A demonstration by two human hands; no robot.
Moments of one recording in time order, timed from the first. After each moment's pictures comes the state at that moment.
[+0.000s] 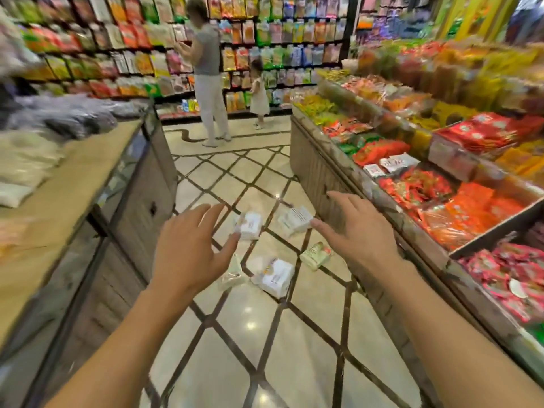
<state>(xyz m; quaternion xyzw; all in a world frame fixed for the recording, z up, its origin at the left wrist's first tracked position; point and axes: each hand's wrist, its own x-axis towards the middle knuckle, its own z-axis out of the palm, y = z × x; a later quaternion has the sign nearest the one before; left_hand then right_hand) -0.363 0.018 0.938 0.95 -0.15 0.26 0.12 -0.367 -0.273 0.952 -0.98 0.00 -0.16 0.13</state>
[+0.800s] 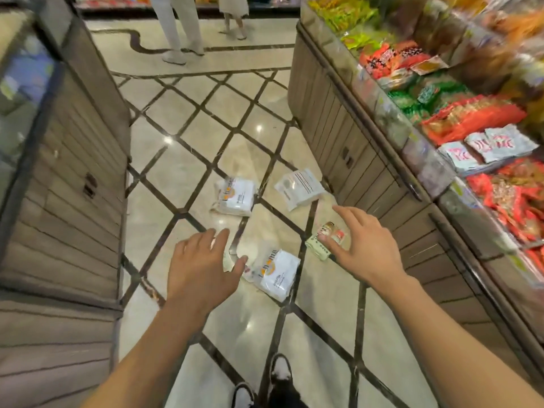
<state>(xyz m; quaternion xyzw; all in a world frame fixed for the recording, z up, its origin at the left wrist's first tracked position) 0.094 0.052 0.691 0.99 -0.12 0.01 0.08 0.081 -0.247 0.728 -0.99 0.05 0.00 0.10</state>
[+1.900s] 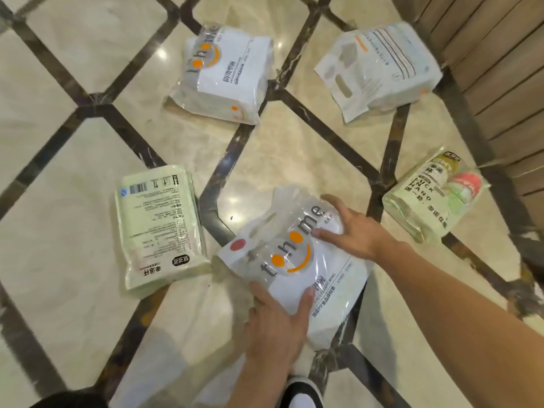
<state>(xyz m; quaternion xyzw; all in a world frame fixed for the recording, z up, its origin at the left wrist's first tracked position) 0.197 -0.108 -0.043 0.88 0.21 -0.33 0.29 0.334 -0.299 -0.039 -0.93 0.01 0.30 0.19</state>
